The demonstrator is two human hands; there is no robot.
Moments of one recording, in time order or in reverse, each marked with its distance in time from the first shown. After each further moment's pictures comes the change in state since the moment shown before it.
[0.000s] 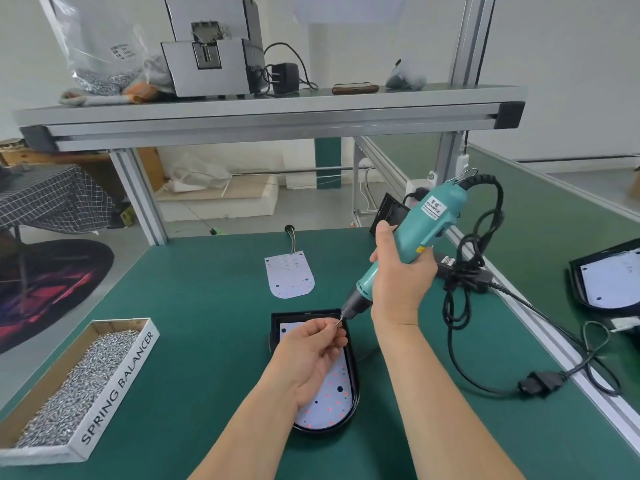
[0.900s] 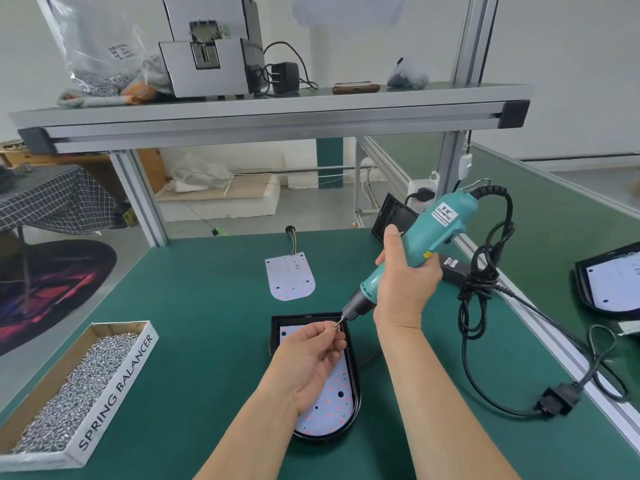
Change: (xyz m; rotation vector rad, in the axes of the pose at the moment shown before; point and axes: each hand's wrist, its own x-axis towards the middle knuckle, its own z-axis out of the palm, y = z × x) left_hand 0.000 0.001 0.001 -0.061 0.026 -0.022; right_hand 0.006 0.007 -0.002 0.018 0.063 0.029
